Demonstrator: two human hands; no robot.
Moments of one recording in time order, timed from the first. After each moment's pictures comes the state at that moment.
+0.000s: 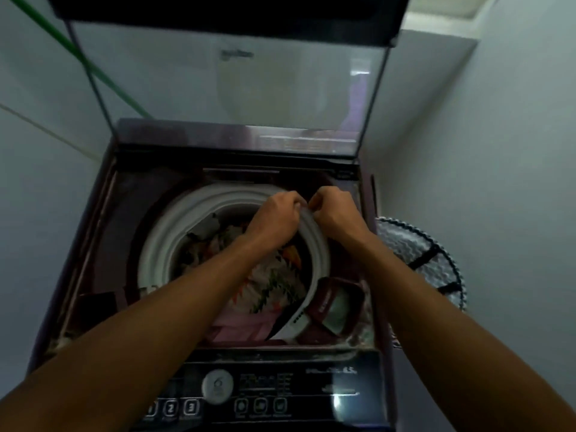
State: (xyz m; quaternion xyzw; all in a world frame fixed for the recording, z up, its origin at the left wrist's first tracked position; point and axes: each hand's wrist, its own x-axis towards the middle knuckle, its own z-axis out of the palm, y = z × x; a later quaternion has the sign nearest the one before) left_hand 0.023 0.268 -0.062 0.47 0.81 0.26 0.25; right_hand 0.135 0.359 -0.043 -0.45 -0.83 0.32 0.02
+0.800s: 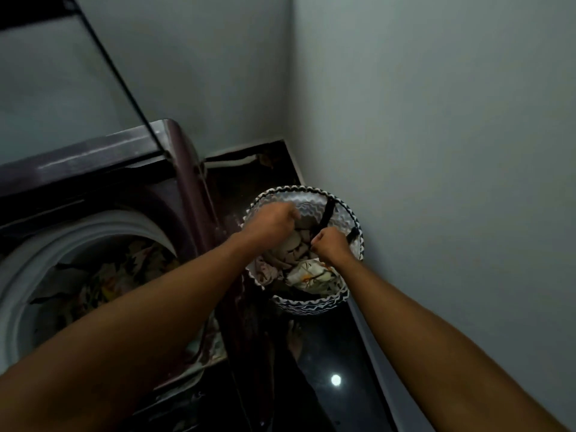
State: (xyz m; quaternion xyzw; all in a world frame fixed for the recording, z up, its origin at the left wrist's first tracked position) left_hand 0.252 0.420 -0.107 0.63 0.68 0.09 0.36; right_hand 0.413 0.440 -0.193 -0.70 -0.59 0.41 -0.04
